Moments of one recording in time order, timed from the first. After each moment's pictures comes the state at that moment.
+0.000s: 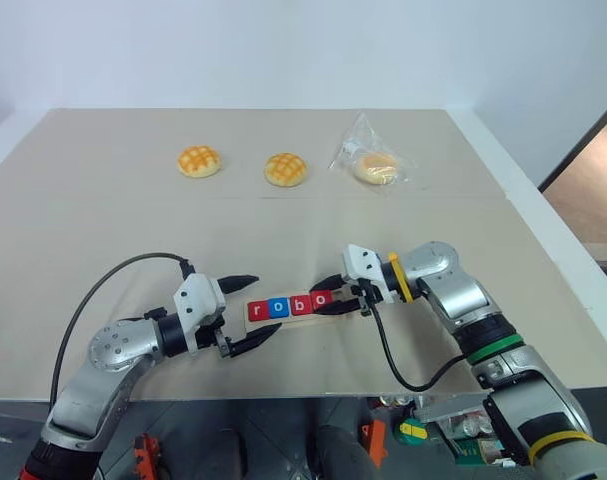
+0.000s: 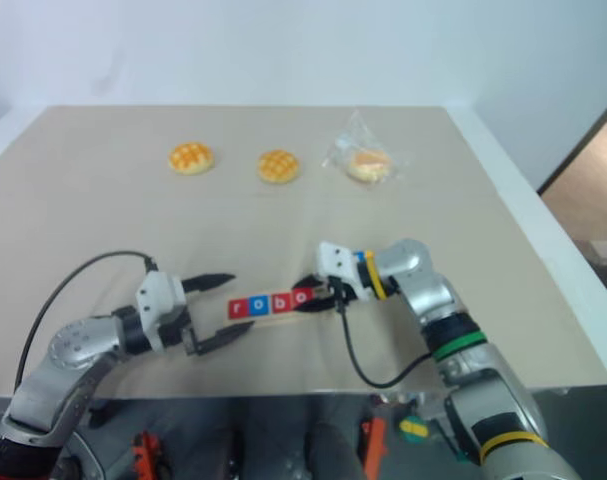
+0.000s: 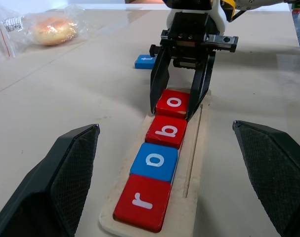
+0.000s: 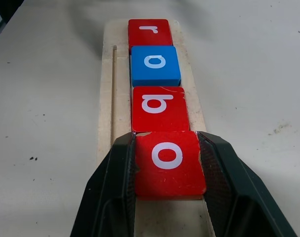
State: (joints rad) left arm -0.06 0.55 -0.06 -0.39 -0.37 0.20 -0.85; right arm -0.72 -0.52 0.35 0.38 0.12 0.02 1.37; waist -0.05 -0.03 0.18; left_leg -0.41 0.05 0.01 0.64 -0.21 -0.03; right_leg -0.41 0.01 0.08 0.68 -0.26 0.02
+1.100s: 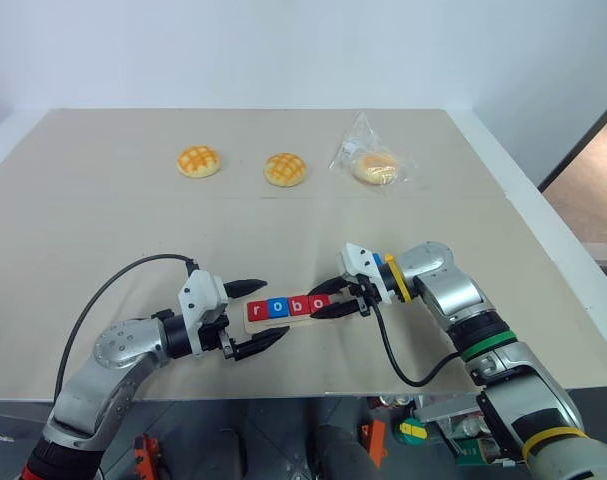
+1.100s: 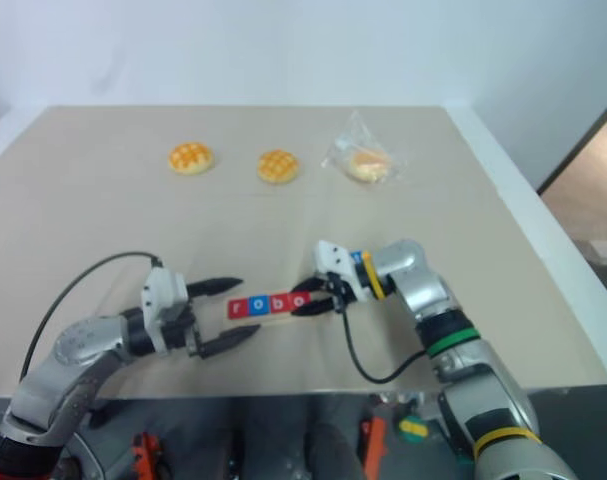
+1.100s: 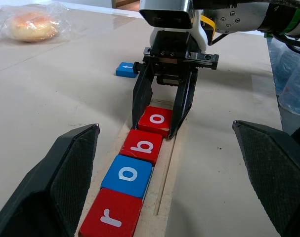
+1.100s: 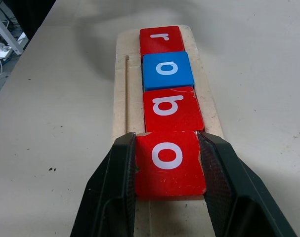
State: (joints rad) left arm -0.07 0.54 -0.07 -0.42 -0.48 0.31 -0.86; right arm -0.74 -0.49 0.35 0.43 0.14 0.08 1.44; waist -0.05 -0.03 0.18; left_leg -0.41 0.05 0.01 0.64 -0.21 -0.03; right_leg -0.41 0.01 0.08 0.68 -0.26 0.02
